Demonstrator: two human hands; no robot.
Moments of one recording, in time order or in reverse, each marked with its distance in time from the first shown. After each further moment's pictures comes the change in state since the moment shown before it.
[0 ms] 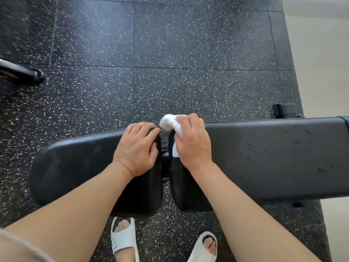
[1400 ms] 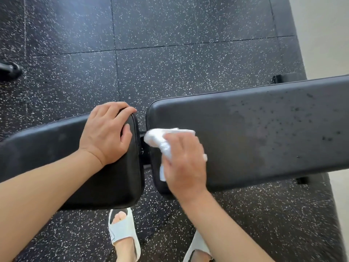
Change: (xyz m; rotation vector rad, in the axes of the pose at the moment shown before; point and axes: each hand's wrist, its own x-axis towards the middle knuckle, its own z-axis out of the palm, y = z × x) left_hand 0.000 0.002 0.006 0.033 0.057 0.019; right_hand -0.111 0.010 0.003 0.132 0.207 0.045
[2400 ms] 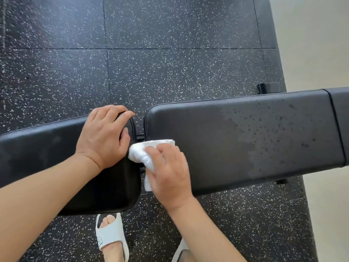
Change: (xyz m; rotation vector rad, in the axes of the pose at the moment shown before) left_hand 0.002 0.001 -0.004 -0.035 -0.007 0.016; right_hand -0.008 -0.021 0.010 -0.029 -0.090 -0.117
